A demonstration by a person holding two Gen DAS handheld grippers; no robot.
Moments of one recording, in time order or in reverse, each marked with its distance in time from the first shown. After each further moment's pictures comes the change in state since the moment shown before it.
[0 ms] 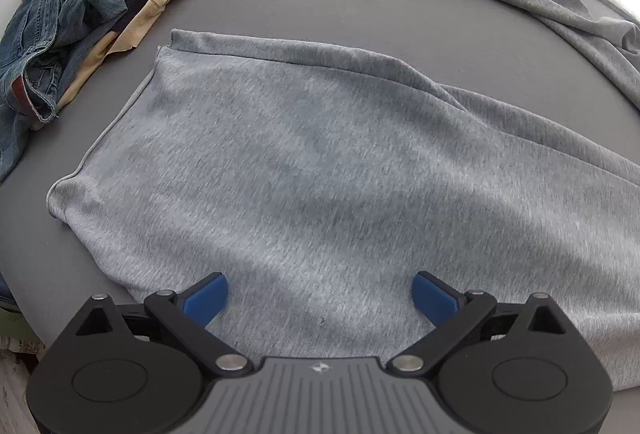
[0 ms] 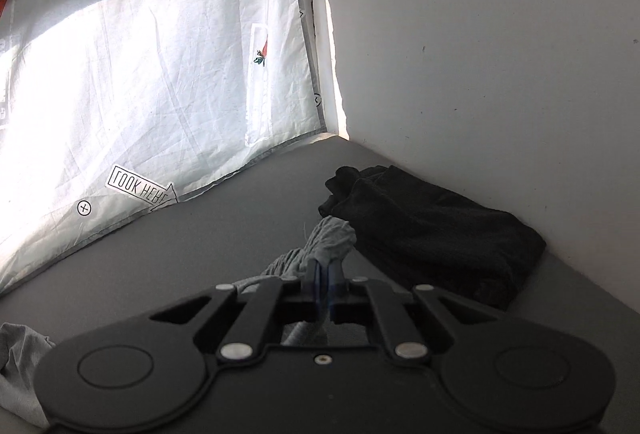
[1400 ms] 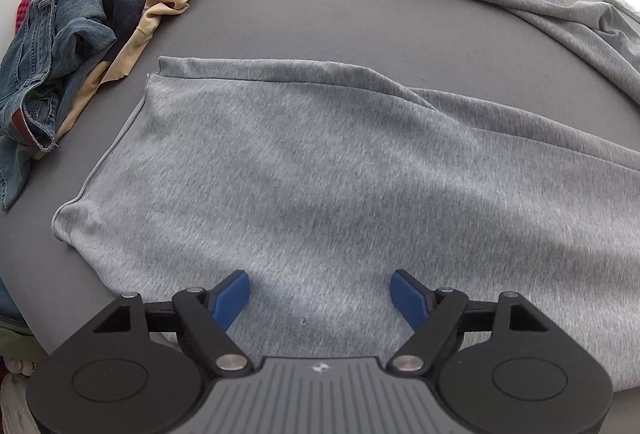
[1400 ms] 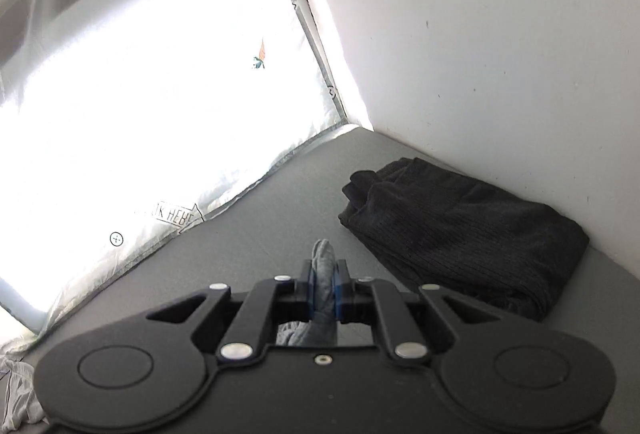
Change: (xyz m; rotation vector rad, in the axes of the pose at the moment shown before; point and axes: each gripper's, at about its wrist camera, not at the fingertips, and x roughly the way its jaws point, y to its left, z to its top) left arm -0.013 -0.020 -0.006 0.066 -0.039 0.028; right arm 0.031 0.003 0.089 0.026 -0.061 0.261
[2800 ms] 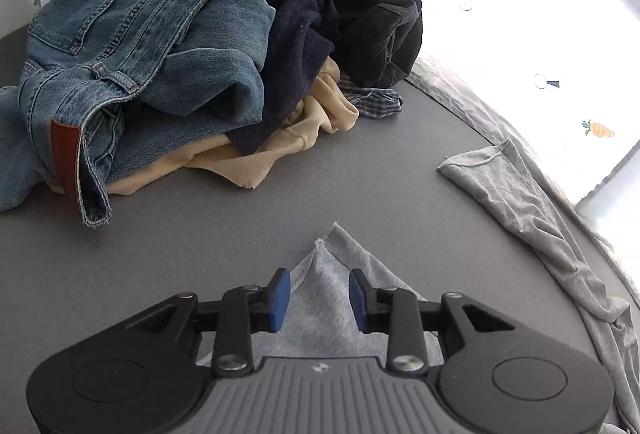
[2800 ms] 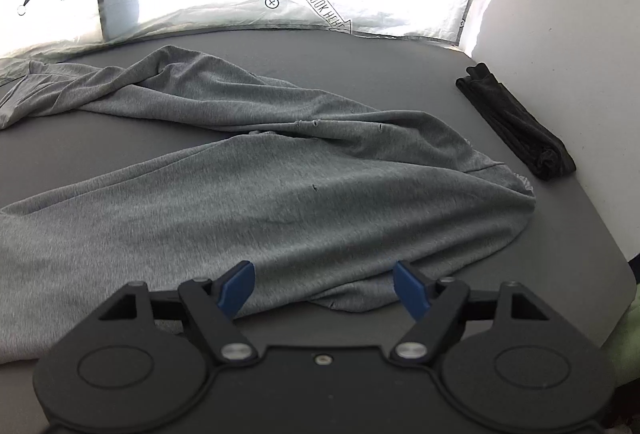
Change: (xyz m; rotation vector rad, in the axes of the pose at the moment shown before) left arm 0.027 0.240 0.094 -0.441 -0.265 -0.300; right arm -0.168 0.182 -0.282 -0.382 0.400 -0.176
